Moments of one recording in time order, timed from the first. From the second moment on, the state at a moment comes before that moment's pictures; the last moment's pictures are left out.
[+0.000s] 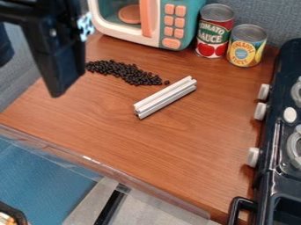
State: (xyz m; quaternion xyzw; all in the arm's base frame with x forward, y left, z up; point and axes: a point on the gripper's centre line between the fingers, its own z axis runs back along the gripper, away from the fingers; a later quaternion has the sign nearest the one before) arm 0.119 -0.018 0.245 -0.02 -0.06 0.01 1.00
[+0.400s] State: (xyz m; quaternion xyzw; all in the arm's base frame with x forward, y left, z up) arm 0.137 -0.024 0.214 -0.03 -0.05 0.02 1.00
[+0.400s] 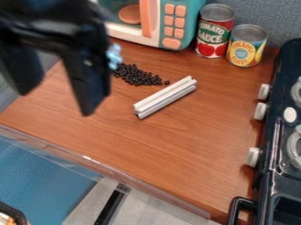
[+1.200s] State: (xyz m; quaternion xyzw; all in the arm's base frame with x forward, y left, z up) arm 0.213 -0.023 0.145 0.00 -0.03 -0.11 0.99
